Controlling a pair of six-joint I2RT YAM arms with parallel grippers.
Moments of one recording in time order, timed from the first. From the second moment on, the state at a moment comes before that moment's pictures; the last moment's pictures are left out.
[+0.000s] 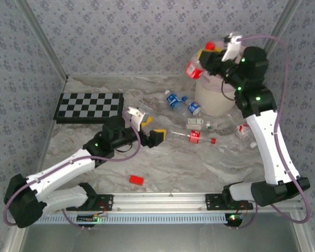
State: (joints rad) left arm -0.82 1.05 0.76 0.10 0.21 -0.31; right arm 0.22 1.33 1.73 -0.39 -0.25 0.25
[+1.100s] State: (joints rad) left arm -0.82 1.21 0.81 0.00 0.16 -0.31; right arm -0.11 1.71 1.71 -0.31 0.12 0.12
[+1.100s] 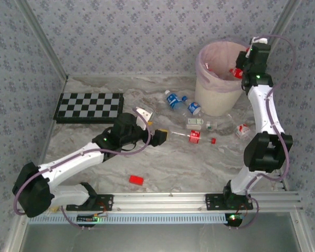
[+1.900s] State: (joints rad) left arm -0.82 1.29 0.89 -0.13 0.13 -0.25; right arm -0.10 1.95 2.02 -0.51 -0.01 0.22
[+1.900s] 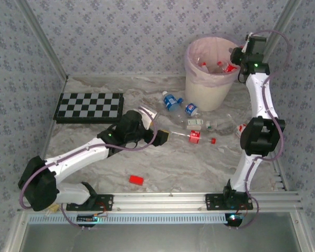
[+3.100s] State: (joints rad) left arm -0.93 1.92 1.39 -0.41 0.12 0.45; right arm -0.19 0.99 1.31 -0.79 -0.29 0.38
